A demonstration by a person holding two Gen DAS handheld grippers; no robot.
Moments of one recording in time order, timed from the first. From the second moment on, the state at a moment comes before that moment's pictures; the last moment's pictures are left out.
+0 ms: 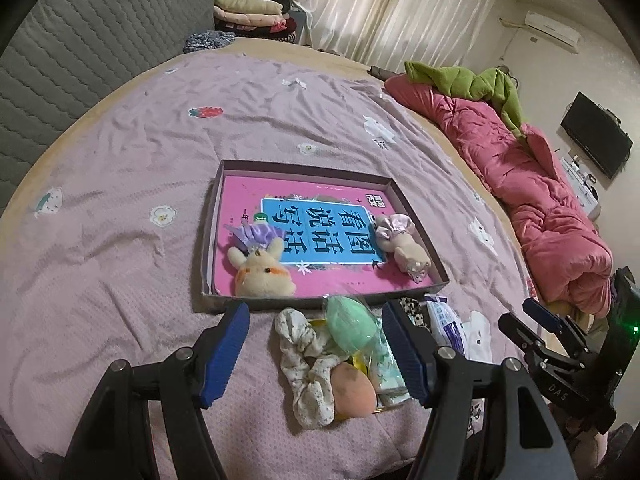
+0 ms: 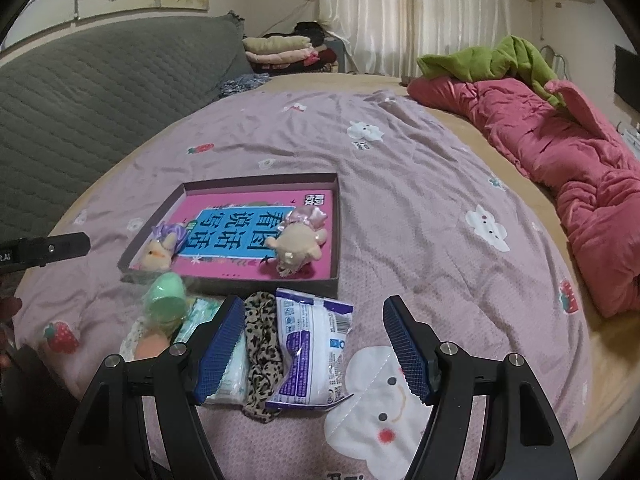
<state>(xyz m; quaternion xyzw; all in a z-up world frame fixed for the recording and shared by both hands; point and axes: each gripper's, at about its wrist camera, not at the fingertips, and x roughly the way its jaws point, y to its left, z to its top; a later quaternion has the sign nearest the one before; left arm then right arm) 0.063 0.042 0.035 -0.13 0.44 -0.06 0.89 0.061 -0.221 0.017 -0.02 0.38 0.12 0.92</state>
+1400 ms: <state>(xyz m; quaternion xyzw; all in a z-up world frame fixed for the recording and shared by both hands) 0.116 -0.014 -0.040 -0.11 0.53 -0.11 0.84 0.080 -0.227 -0.044 0.00 0.45 0.12 0.89</state>
